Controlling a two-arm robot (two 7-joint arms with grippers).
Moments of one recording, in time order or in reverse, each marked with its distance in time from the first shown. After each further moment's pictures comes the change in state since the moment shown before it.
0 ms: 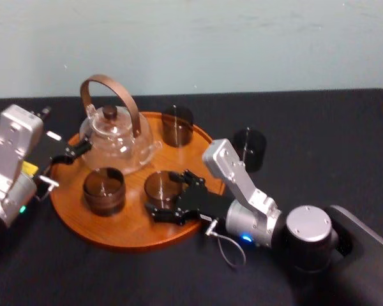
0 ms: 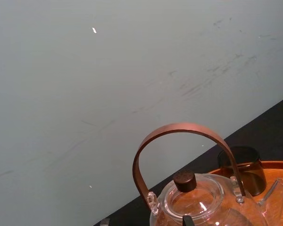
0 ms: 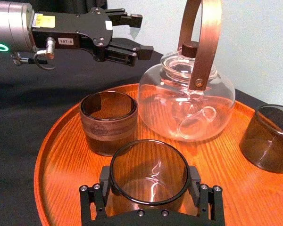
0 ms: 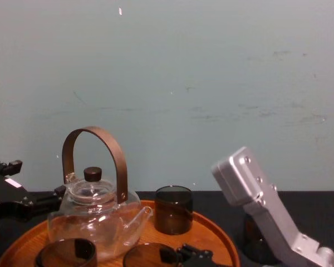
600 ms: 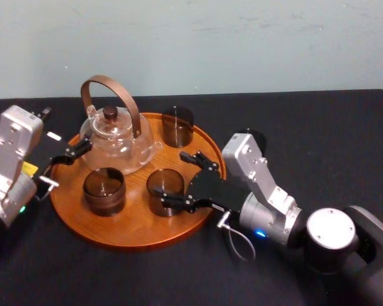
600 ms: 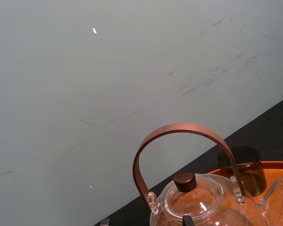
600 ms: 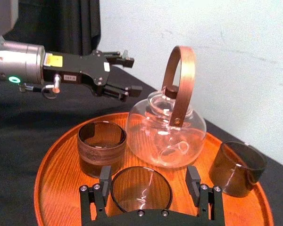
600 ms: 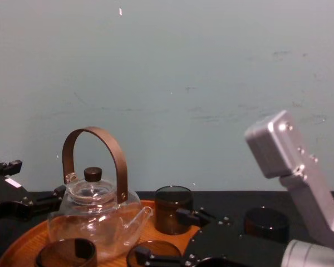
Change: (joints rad) left arm 0.000 0.000 0.000 0.000 0.000 0.000 0.000; right arm -0.080 0.060 0.043 -0.176 -0.026 -0.058 -0.053
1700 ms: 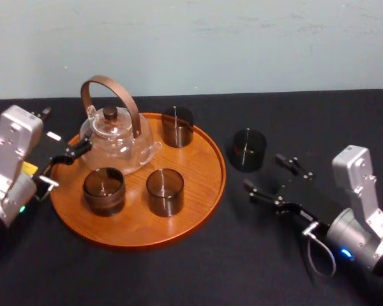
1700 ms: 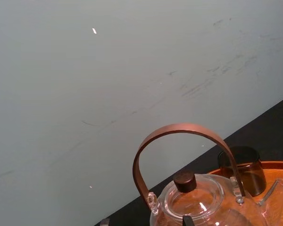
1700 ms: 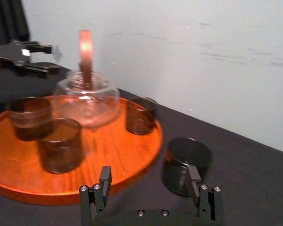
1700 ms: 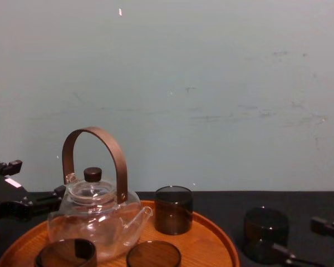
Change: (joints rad) left arm 0.000 0.000 0.000 0.000 0.000 0.000 0.000; right arm -0.255 0.156 0.246 -0.164 0.109 -0.039 -0.076
